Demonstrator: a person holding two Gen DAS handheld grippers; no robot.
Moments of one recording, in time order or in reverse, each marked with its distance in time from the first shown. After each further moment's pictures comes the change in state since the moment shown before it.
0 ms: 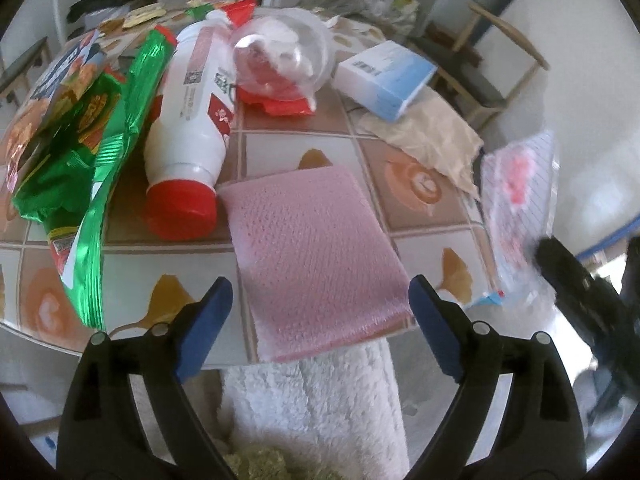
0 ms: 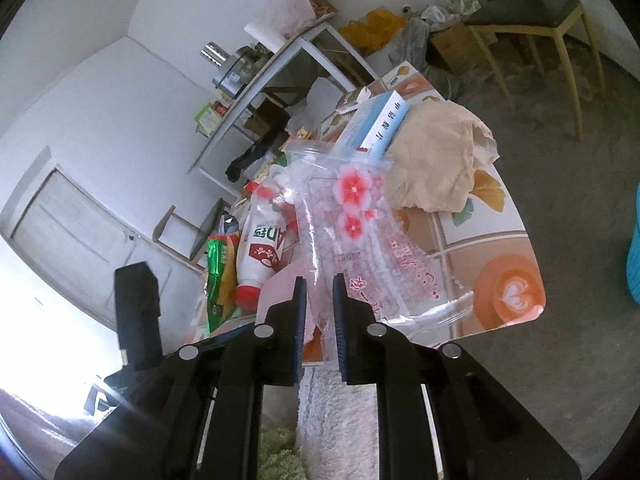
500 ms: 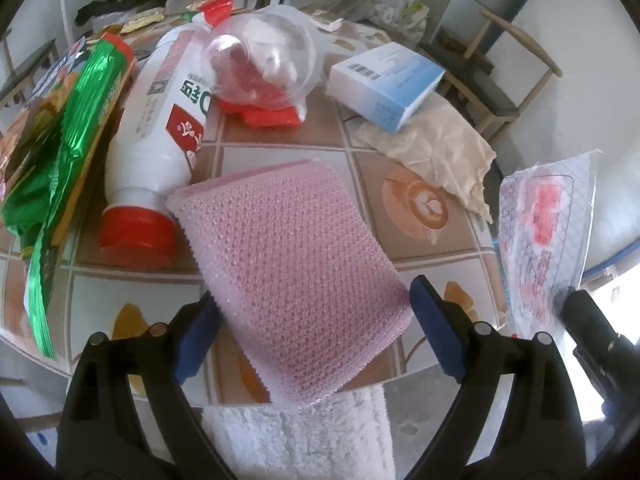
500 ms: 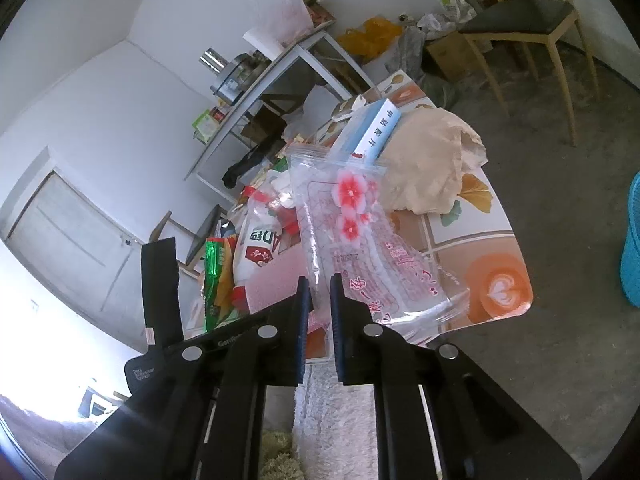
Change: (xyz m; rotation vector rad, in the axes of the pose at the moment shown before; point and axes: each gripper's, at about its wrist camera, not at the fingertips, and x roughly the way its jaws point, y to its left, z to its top) left arm 0.022 -0.013 0.008 0.002 -0.052 0.024; right arm -0.014 -0.002 -0.007 -0.008 -0.035 -0.022
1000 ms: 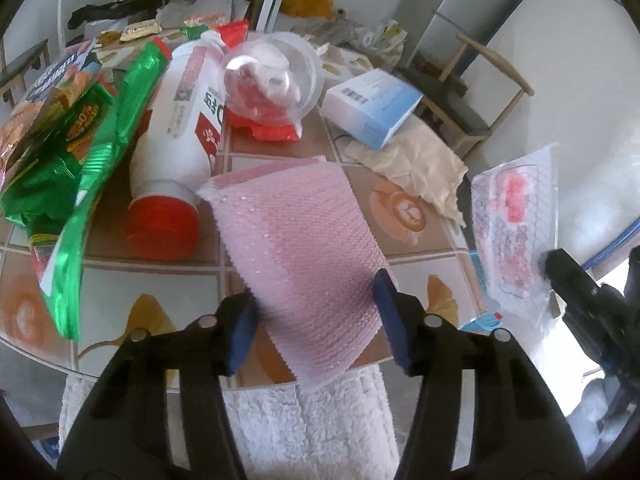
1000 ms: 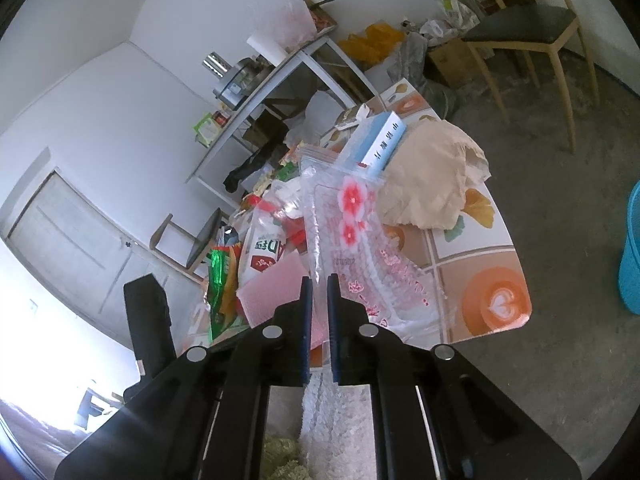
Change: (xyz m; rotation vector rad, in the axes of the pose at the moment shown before) left arm -0.024 0.016 -0.013 -0.004 -0.084 -0.109; right arm -0.004 0.006 0.008 -0.006 -0.015 0.003
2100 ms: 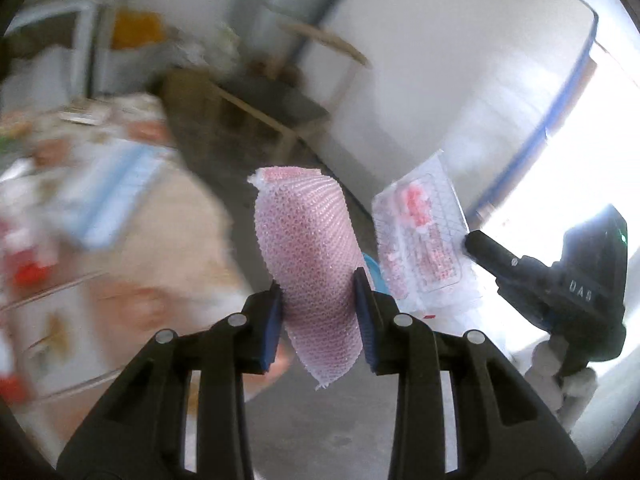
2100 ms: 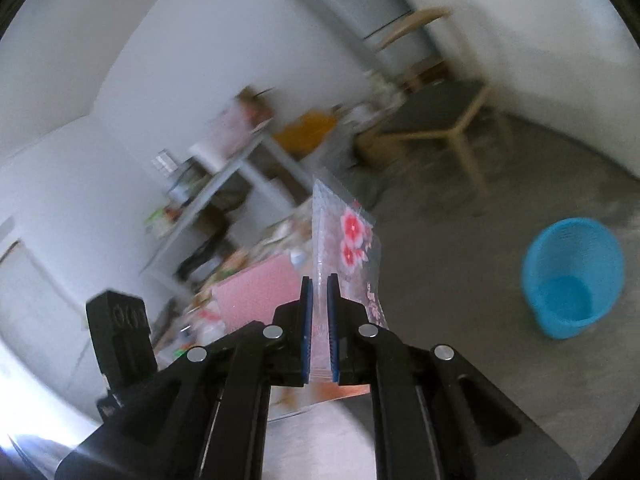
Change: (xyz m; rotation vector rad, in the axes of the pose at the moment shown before) left arm 0.020 -0.190 0.051 0.348 0.069 -0.461; right arm -0.160 -0.062 0.051 0.104 -0.326 -0.243
